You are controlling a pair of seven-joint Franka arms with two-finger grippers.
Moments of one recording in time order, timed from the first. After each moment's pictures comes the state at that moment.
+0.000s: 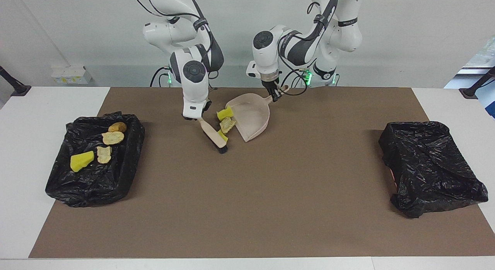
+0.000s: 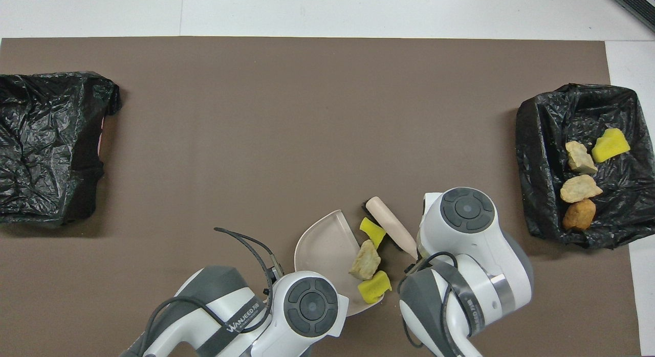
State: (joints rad) left arm -0.86 -0.05 -0.04 -2.26 0.02 1.97 0.28; right arm 0.35 -0.07 0.15 -2.32 0.18 1.91 -0.19
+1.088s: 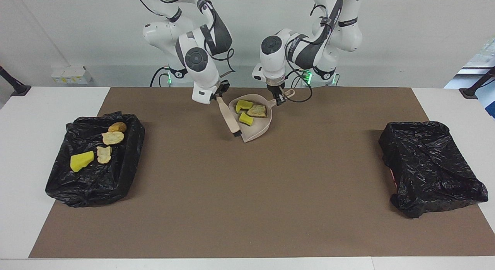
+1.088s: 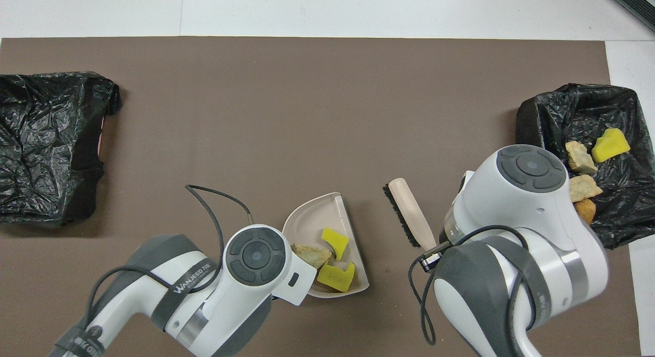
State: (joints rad) left arm -0.69 -0.06 -0.02 -2.21 0.02 1.99 0.64; right arm 0.22 -0.09 0.12 -2.06 0.13 1.60 -0.05
